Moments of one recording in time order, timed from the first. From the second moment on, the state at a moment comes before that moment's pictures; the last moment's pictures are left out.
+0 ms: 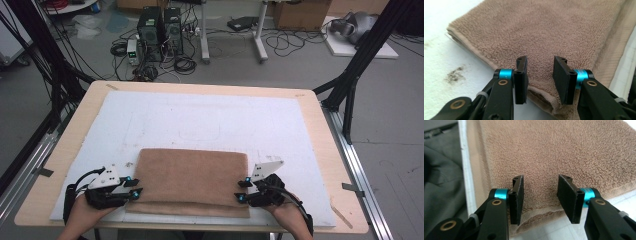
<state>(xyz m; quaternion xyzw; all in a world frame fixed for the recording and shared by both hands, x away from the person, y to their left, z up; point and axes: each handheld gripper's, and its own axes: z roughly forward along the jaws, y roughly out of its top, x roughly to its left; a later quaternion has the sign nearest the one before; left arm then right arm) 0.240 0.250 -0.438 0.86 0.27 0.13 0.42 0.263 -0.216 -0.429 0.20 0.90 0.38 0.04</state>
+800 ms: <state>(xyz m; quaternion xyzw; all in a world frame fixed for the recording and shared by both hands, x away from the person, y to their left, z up) 0.214 0.259 -0.402 0.84 0.26 0.15 0.45 0.244 -0.219 -0.384 0.17 0.90 0.41 0.05</state>
